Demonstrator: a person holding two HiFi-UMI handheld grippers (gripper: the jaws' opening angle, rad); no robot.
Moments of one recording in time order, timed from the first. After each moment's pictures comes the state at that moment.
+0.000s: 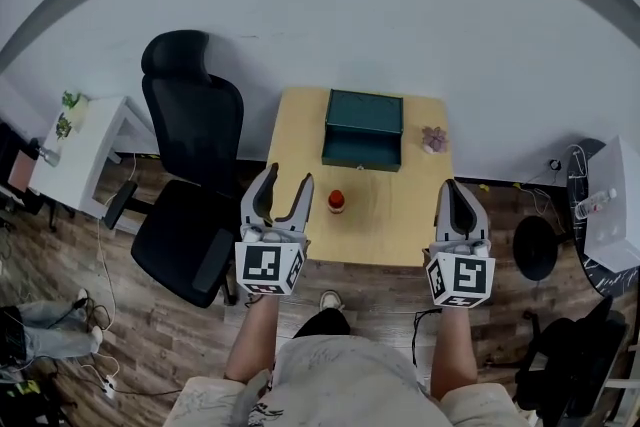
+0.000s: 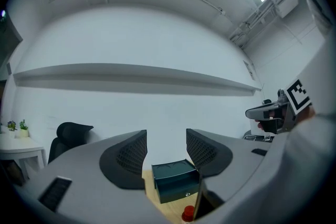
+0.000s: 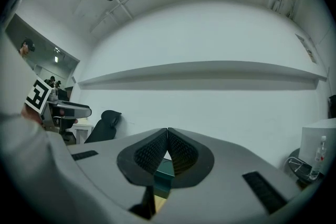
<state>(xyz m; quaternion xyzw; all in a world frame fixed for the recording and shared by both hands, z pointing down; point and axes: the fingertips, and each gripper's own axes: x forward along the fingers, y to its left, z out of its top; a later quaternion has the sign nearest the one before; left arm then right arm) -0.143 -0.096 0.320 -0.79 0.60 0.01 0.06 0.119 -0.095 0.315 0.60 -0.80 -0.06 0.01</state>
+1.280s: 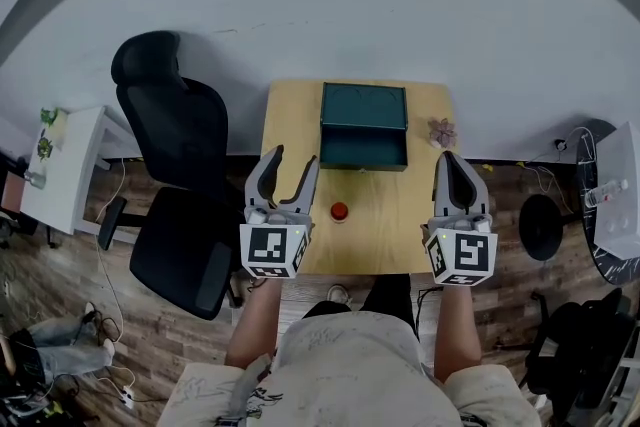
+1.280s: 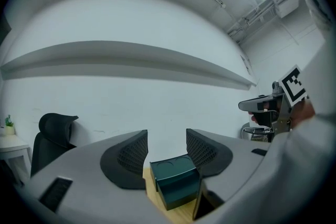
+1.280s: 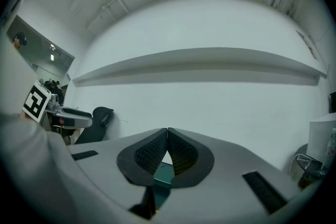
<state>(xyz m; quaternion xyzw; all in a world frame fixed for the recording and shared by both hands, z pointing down) -0.149 -0.204 0.362 -0.82 0.57 -0.03 0.04 0.090 -0.194 0.335 0.61 -0.79 -0.05 0.02</state>
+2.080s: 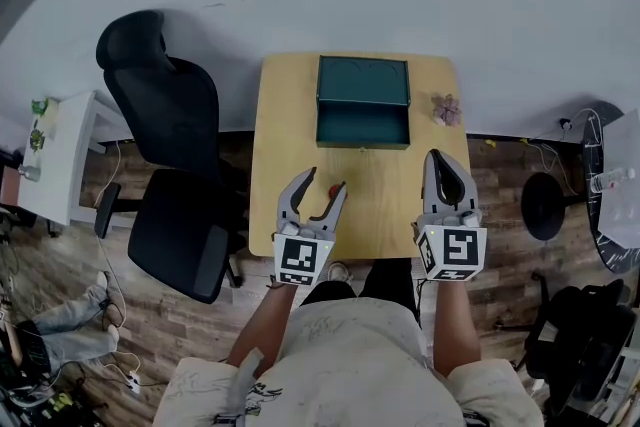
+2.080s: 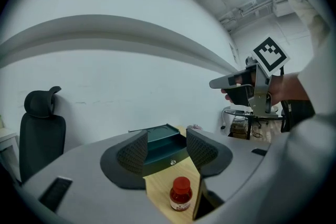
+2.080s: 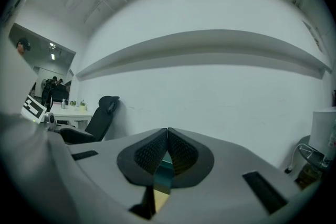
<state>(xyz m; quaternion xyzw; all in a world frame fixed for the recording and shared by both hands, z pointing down) -0.094 -0.173 0.478 -0.85 0.51 -0.11 0.00 0.075 -0.194 0.394 0.59 -0.81 -0.01 0.07</state>
